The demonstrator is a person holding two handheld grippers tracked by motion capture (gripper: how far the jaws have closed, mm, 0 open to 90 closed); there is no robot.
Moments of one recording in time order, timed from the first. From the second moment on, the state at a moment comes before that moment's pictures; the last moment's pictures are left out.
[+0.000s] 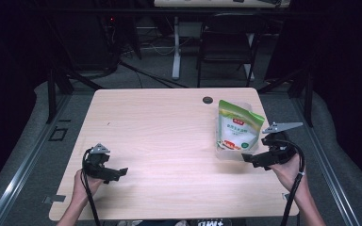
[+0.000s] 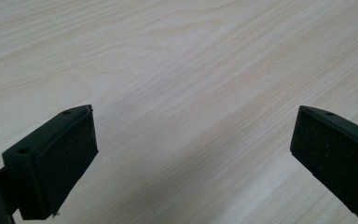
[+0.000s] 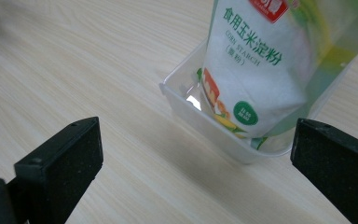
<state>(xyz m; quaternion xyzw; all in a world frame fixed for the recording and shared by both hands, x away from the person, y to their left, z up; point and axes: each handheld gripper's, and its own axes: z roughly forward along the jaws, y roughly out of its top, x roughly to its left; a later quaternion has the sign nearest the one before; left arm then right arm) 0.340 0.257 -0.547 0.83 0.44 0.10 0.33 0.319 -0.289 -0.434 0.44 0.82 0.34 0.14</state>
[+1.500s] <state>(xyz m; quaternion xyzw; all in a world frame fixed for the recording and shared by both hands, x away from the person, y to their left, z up) 0.341 0.257 -0.550 0.83 0.45 0.10 0.33 0.283 -0.286 -0.537 0.45 0.84 0.30 0.06</state>
